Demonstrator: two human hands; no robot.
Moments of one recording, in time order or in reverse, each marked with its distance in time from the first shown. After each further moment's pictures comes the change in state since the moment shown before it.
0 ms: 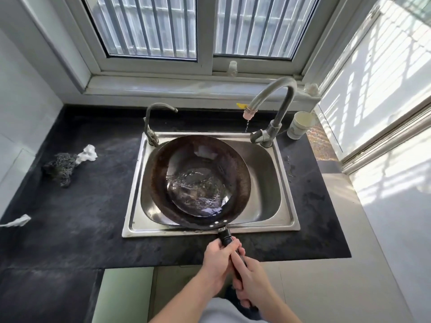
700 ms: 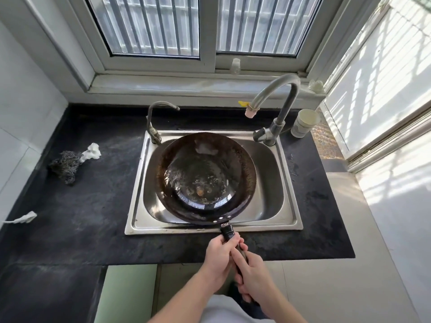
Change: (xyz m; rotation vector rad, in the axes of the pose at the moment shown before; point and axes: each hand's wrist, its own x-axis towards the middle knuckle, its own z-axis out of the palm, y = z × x) left_hand 0.000 0.003 -0.002 0.008 -0.020 -0.002; right_hand 0.000 -0.007 -0.002 -0.039 -0.003 -0.022
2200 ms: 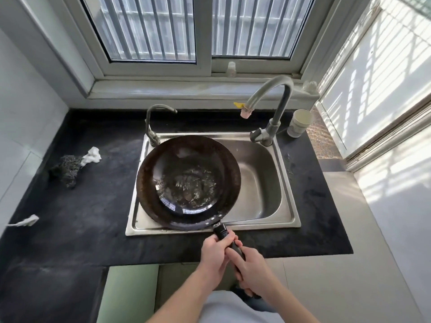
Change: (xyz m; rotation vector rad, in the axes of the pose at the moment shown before) left_hand -0.009 0.006 0.001 -0.047 0.054 0.037; right_hand -0.001 -0.011 -0.011 -0.286 -0.044 -0.119
